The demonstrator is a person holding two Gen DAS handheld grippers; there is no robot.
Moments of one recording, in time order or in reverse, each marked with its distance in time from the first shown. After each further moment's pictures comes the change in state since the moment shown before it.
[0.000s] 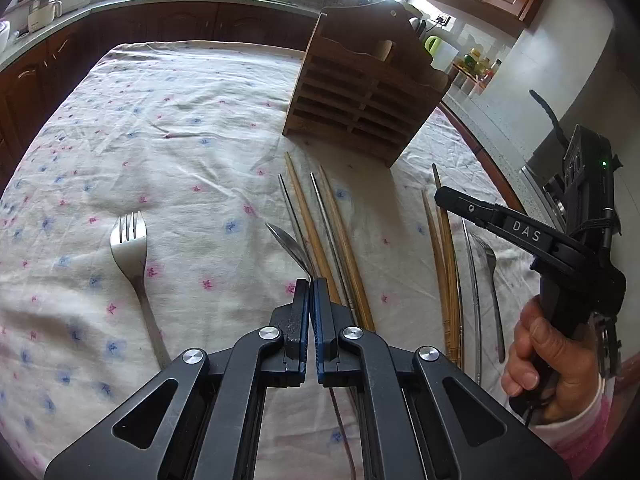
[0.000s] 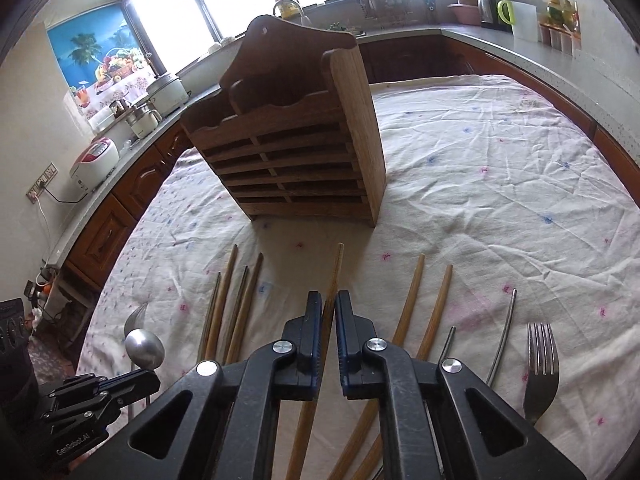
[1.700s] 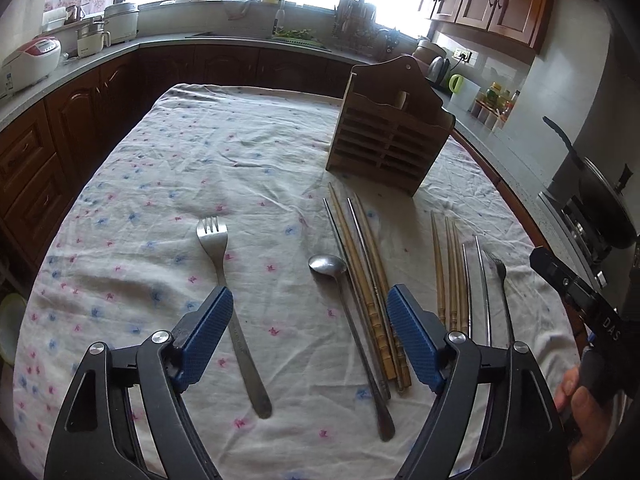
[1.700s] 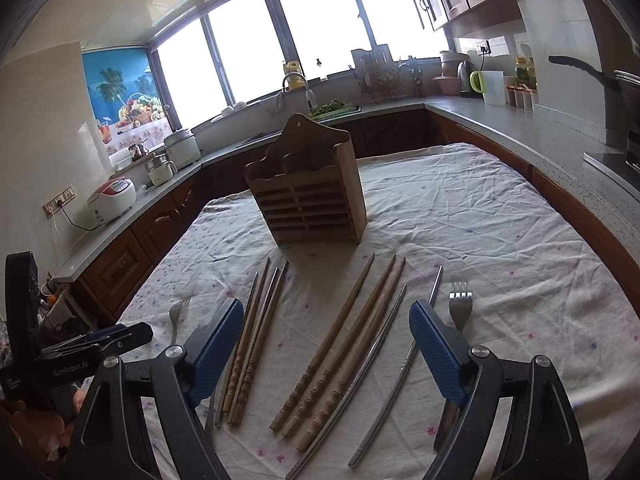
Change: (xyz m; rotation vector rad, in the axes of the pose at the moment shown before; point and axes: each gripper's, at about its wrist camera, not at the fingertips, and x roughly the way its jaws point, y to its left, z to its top) left arm -0.056 -0.003 -0.035 -0.024 -0.156 0.147; right arm -0.099 0.010 -0.064 -0.024 -0.241 -0.034
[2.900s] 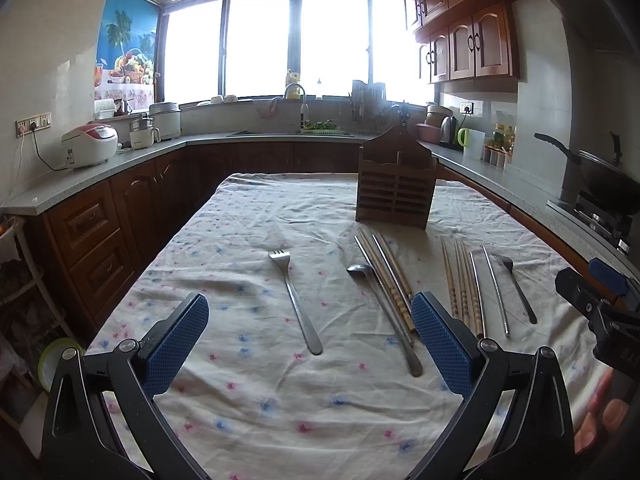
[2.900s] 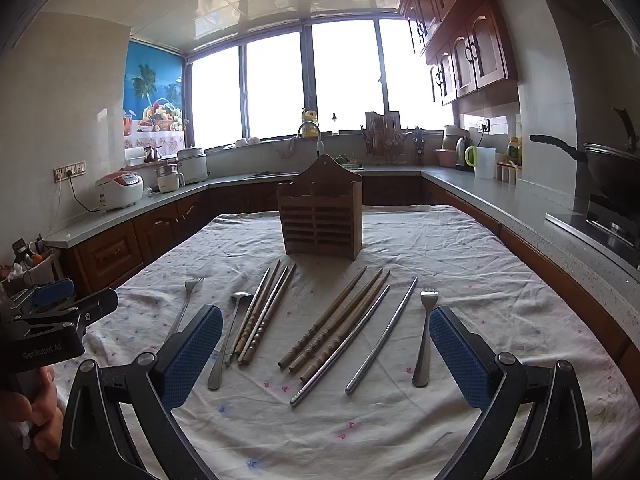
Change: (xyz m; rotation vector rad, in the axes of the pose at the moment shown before) left arm -0.104 -0.014 -0.099 0.109 -0.389 0.194; right arm -0.091 0.042 -0.084 -0.196 -0.244 -0.095
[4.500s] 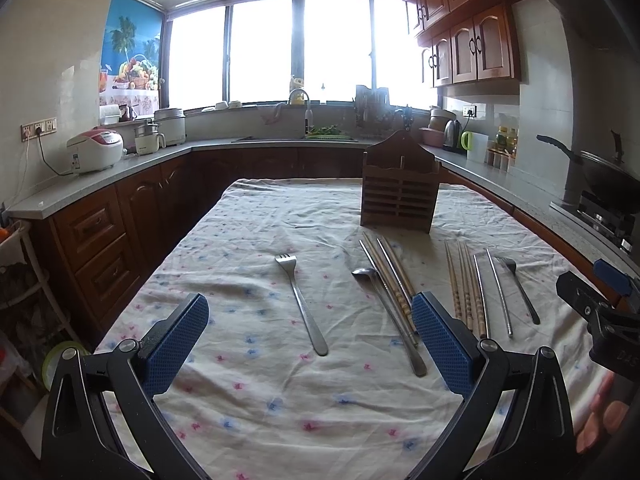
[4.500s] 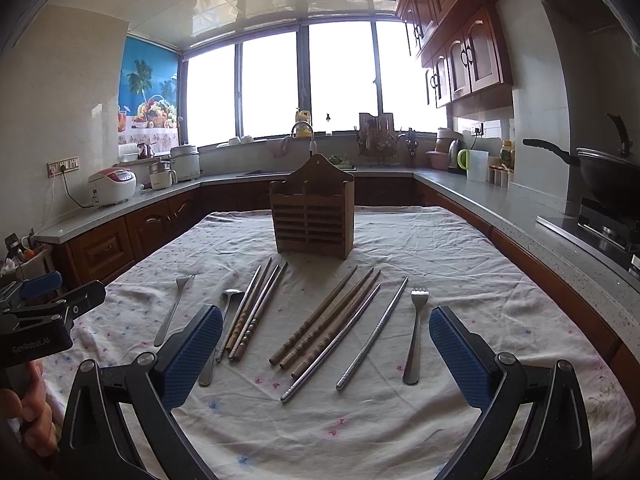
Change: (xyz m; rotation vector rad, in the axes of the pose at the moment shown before) left arm -0.005 0.001 -0.002 0.004 -0.022 0.024; right arm -0.003 0.000 0.000 -0.020 0.000 -0.034
